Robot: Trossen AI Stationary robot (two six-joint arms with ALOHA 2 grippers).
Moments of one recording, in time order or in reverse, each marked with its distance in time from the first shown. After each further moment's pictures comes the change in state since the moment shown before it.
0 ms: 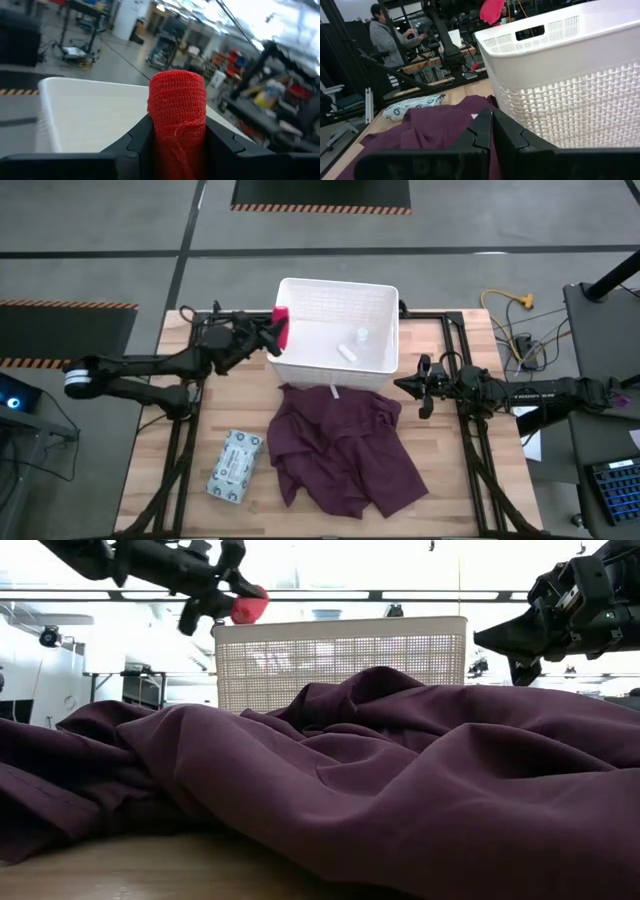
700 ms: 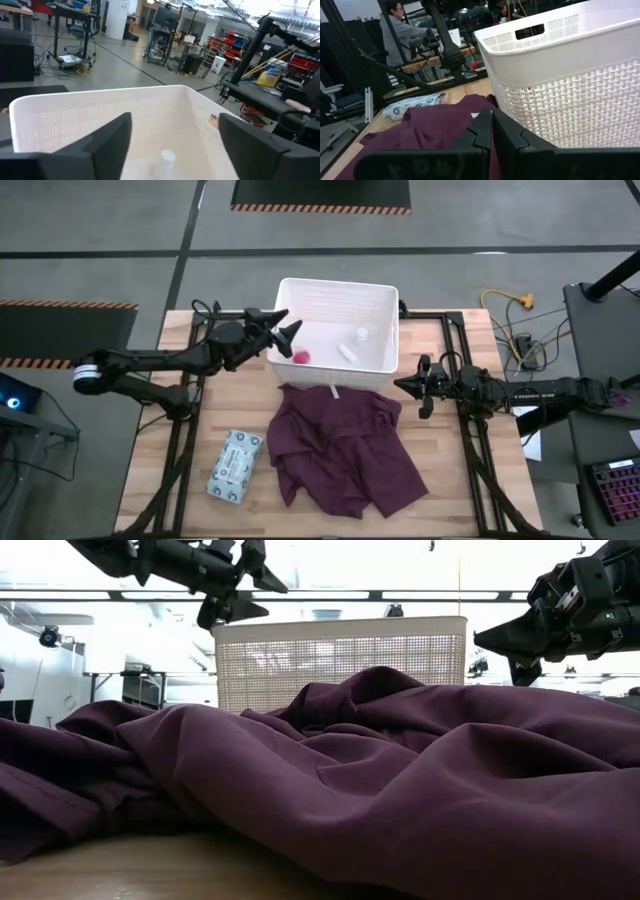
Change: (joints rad) left arm 0.006 0.113 0.098 -0.008 0.050 0.133; right arm 0.000 0.000 0.000 -0.005 0.000 0.001
